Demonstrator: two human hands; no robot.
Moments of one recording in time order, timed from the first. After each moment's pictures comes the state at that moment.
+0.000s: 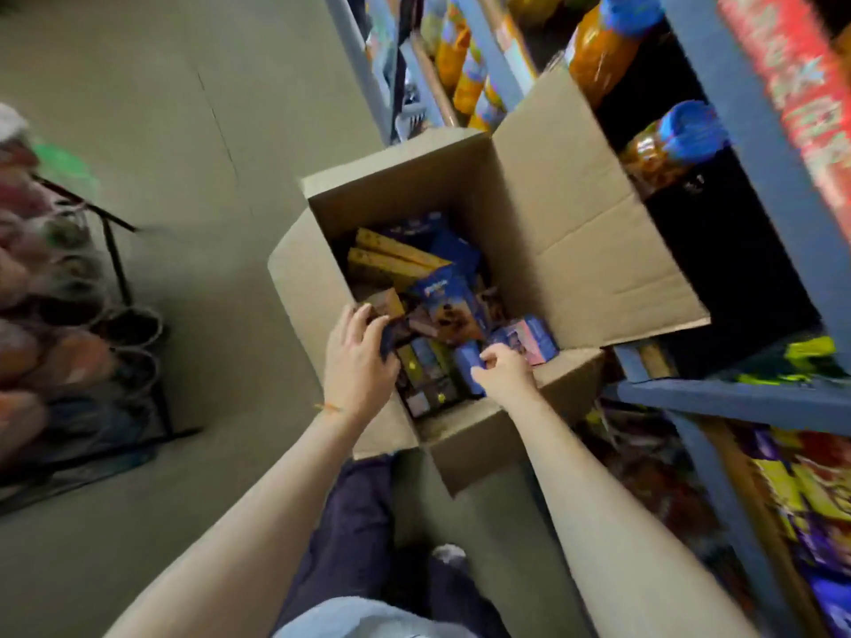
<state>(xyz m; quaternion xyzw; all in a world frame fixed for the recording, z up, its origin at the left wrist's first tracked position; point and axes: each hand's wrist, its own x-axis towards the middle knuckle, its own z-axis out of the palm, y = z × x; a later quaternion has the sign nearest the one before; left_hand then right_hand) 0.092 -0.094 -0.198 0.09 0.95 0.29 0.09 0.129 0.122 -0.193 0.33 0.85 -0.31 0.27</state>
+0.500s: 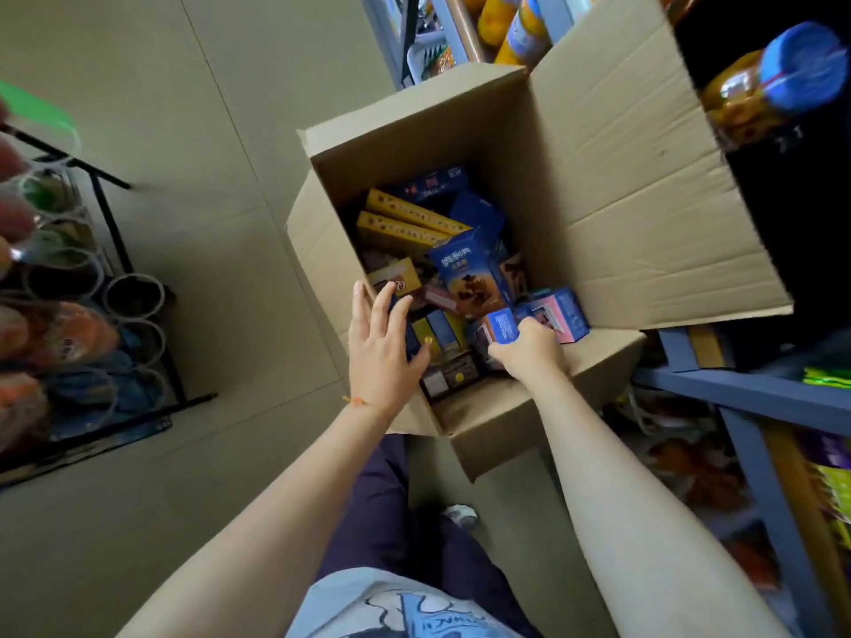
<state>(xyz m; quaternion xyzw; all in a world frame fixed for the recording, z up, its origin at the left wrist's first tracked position) 0.096 -0.085 -0.225 0.11 0.96 0.22 0.12 0.109 0.125 -0.218 0.37 0.86 -0.16 0.32</state>
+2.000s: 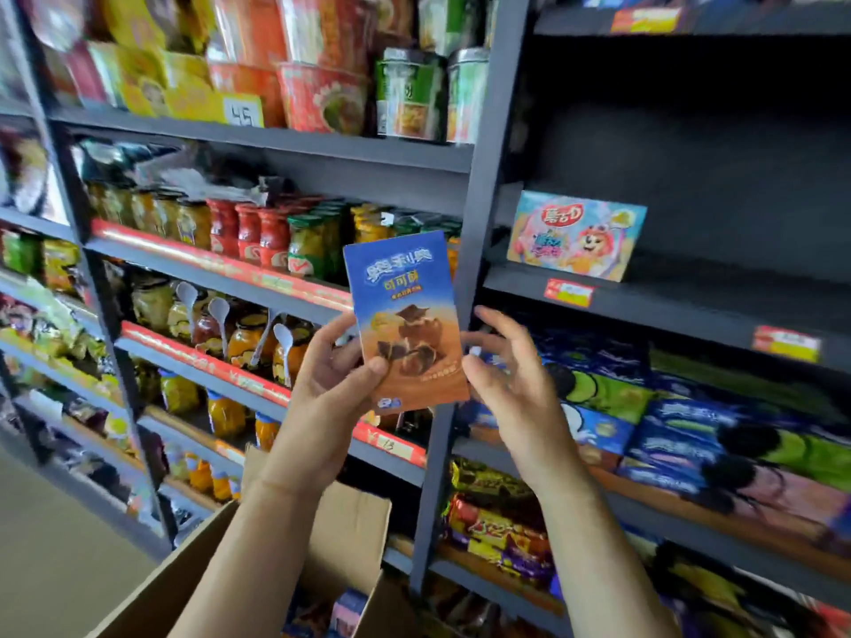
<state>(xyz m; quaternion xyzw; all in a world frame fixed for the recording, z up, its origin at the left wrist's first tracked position) 0.173 0.060 0.292 0.39 0.35 0.80 0.29 0.335 0.164 0.317 0.10 0.70 -0.55 -0.44</state>
